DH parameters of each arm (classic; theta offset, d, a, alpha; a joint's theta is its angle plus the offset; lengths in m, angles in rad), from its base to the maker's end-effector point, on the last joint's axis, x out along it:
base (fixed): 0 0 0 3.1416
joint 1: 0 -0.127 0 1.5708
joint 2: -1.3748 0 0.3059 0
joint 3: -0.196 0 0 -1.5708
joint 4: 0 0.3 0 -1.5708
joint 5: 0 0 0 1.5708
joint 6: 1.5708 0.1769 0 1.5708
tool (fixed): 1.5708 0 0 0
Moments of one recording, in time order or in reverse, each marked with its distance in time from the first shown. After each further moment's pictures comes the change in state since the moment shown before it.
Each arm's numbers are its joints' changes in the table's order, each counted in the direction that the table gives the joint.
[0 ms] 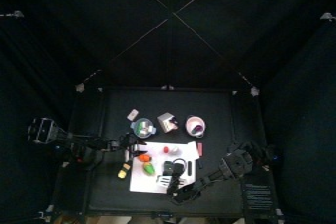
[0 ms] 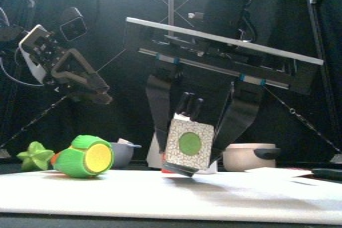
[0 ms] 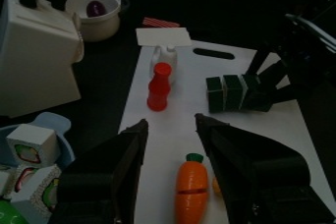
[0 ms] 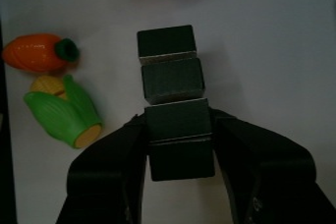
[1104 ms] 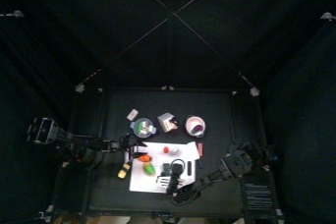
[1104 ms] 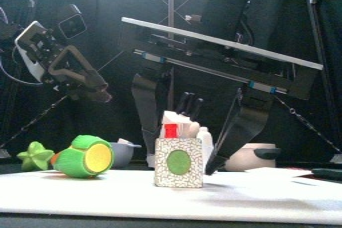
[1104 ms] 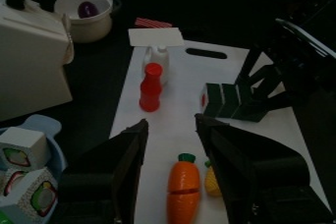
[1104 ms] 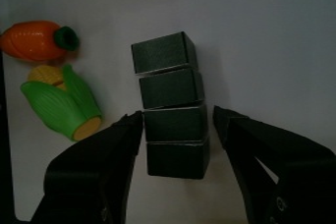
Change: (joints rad) left arm 0.023 0.000 -0.003 -0.006 0.000 -0.002; right arm -0.002 0.005 0.002 0.000 0.032 -0.017
